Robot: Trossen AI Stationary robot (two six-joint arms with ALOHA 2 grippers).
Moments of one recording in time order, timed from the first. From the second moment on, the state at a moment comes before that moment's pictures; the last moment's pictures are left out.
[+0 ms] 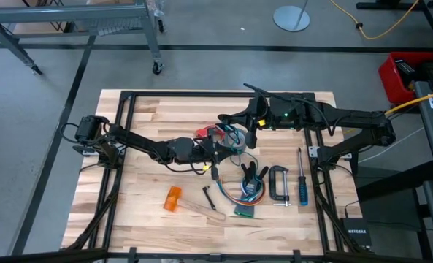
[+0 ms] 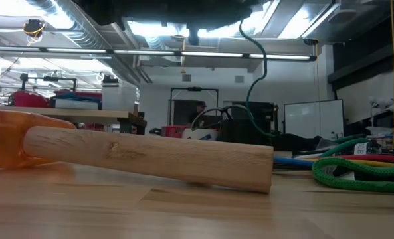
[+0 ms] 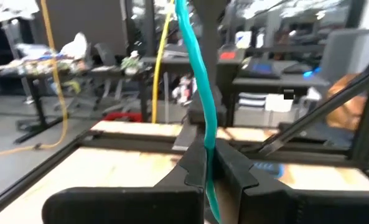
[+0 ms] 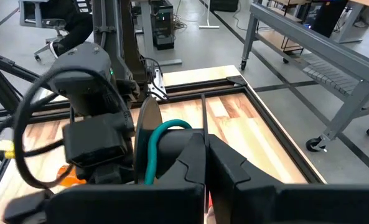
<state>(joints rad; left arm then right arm) -0.11 1.71 0.95 0.78 -0.27 0.01 -0.03 1.31 1.43 -0.46 0.16 0.07</state>
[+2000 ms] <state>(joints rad) -0.02 1.57 0.95 0.37 -0.36 -0.29 -0.03 1.35 1.43 -1.00 0.10 0.18</state>
